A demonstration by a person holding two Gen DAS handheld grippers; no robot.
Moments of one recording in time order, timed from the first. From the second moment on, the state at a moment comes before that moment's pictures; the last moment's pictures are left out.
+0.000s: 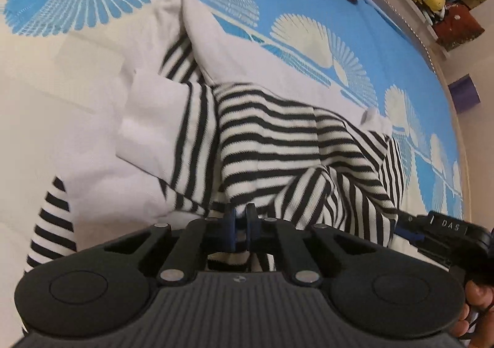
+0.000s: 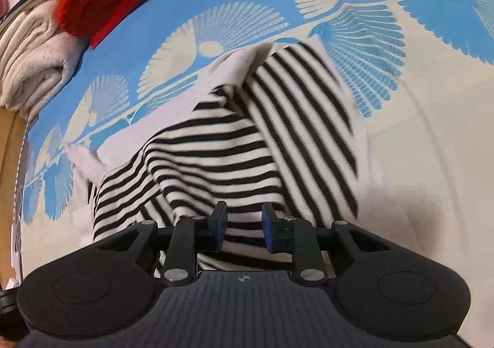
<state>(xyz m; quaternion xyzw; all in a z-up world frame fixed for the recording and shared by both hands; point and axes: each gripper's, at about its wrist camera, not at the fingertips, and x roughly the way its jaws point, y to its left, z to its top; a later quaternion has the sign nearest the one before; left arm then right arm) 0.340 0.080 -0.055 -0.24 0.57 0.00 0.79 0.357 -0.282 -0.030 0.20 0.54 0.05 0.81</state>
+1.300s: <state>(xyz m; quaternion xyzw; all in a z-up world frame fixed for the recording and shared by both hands) 0.349 0.116 0.017 -0.34 0.41 0.10 0.84 0.332 -0.335 0.028 0.34 0.37 0.05 0.86</state>
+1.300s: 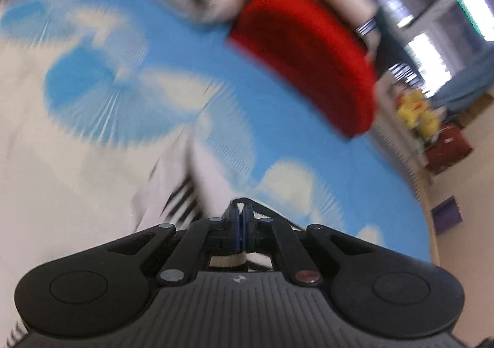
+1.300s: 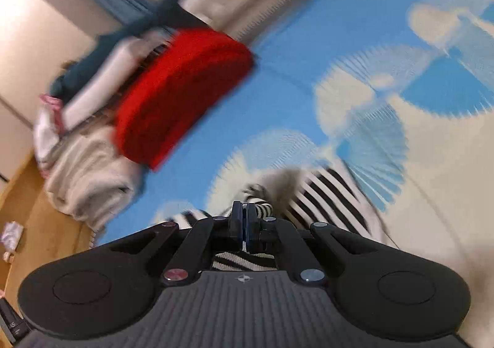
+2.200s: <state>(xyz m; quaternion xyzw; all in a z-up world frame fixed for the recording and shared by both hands) 0.347 0.146 0.004 -0.38 0.39 0.04 0.84 0.347 -0.317 -0.011 0.35 0.44 0.04 0.82</state>
